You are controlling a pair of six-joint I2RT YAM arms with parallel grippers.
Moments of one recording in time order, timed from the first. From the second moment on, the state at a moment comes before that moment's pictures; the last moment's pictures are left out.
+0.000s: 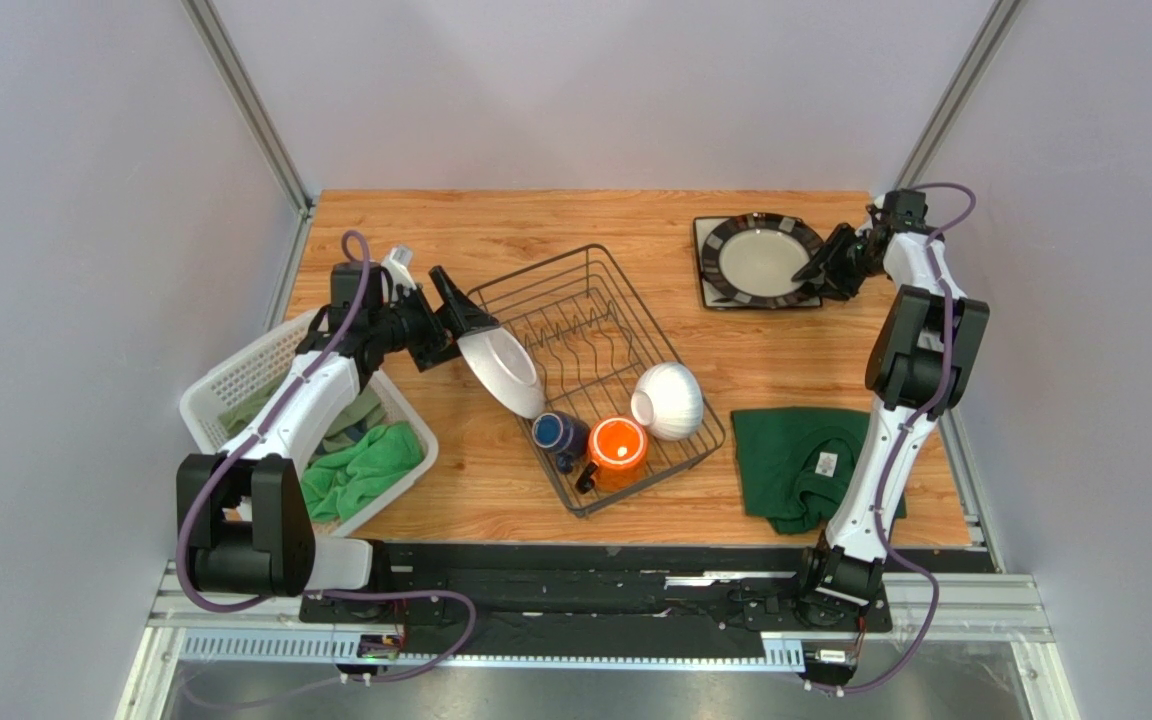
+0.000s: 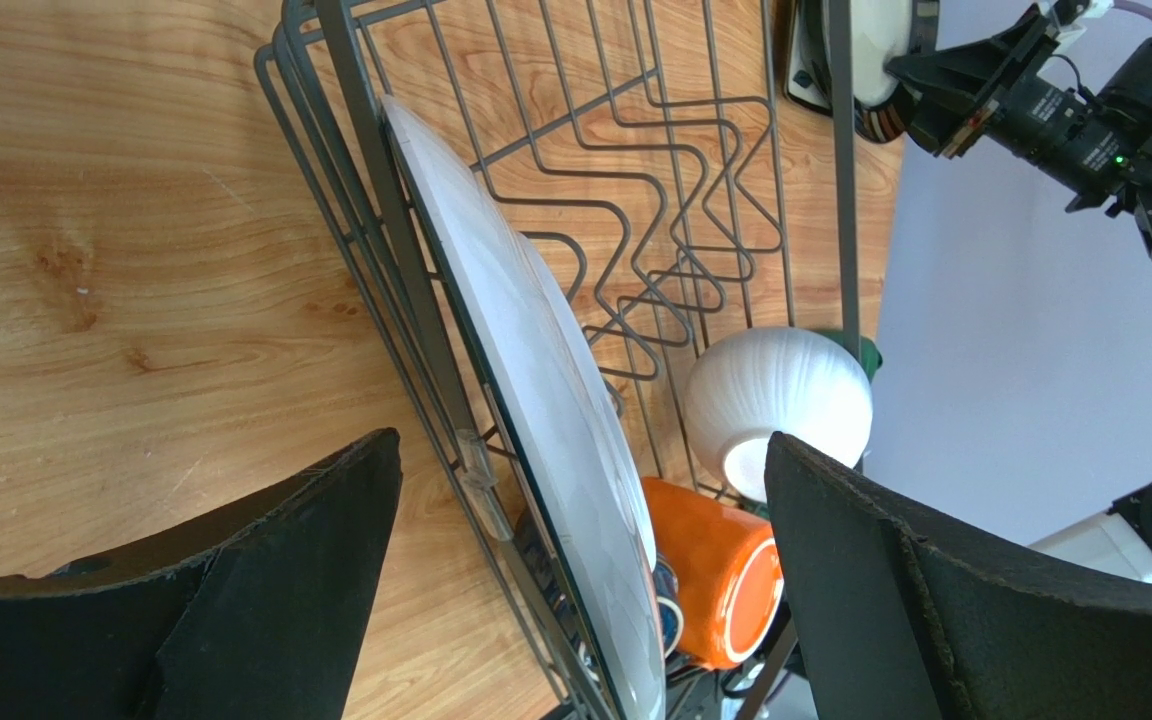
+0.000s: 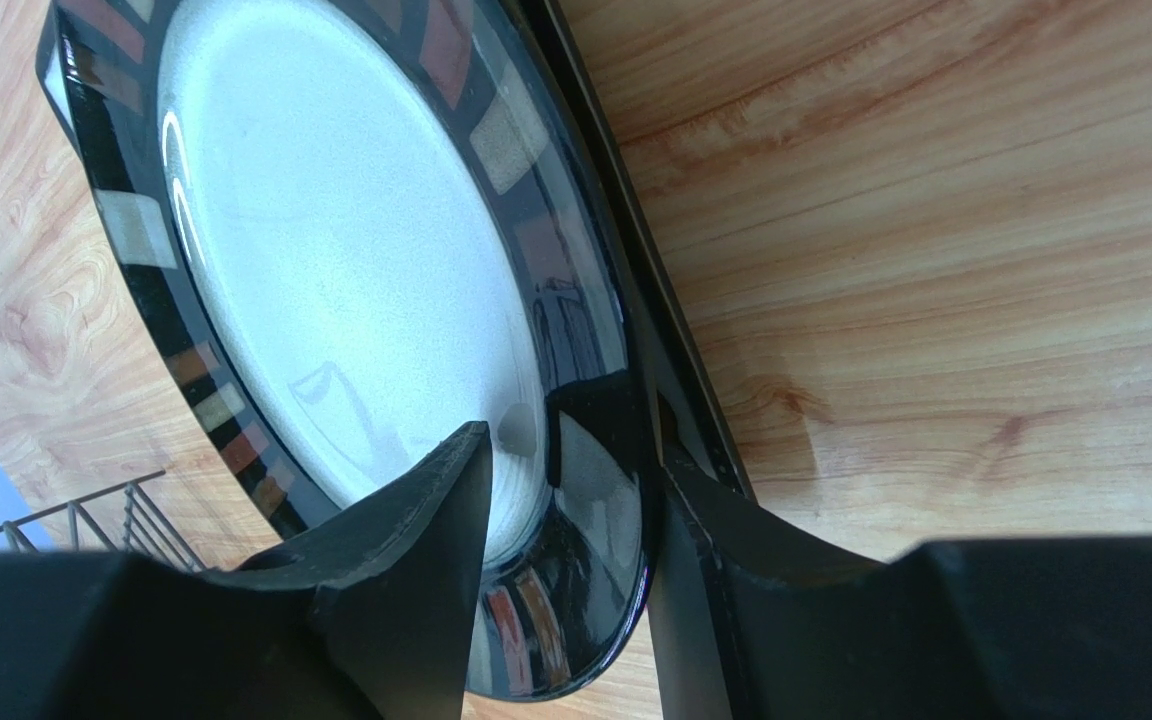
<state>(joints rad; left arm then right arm) -0.06 1.35 0.89 -0.21 0.59 -0.68 -0.31 2.35 1.96 -0.65 -0.46 0.40</state>
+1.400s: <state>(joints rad) -0.06 1.35 0.88 -0.20 0.60 -0.69 -0.27 2.30 2.02 -0.79 -0.34 0.29</state>
